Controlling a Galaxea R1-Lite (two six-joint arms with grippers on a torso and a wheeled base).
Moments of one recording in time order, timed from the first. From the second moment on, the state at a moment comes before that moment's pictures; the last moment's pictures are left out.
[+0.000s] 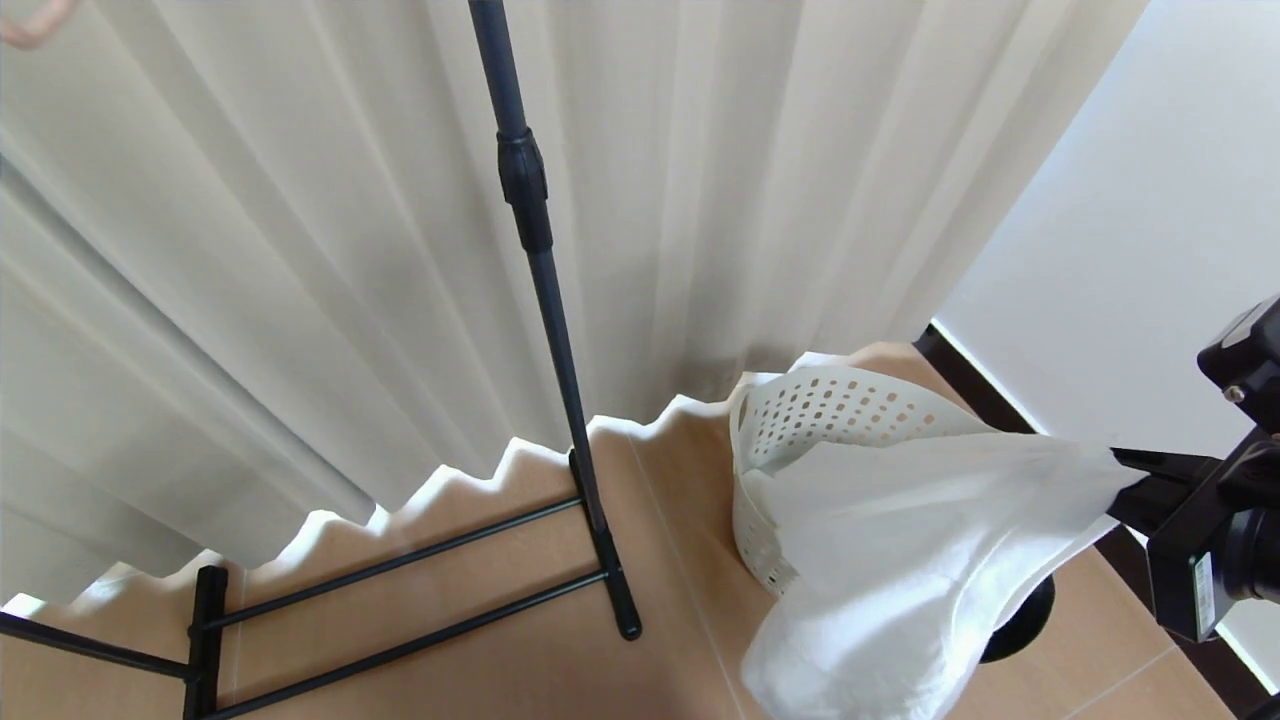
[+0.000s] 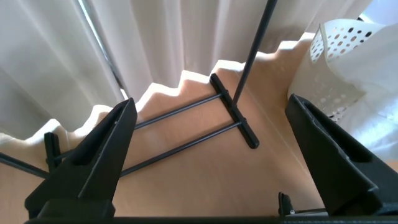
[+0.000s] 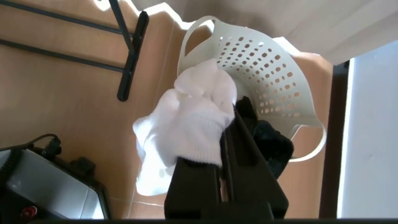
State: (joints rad) left arm -0.01 0.00 0.00 0.00 -0.08 0.01; right arm 0.68 1.12 -0.74 0.03 -0.34 -0.18
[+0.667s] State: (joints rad) left arm -0.01 0.00 0.00 0.00 -0.08 0.01; right arm 0.68 1.12 -0.74 0.03 -0.34 -0.18
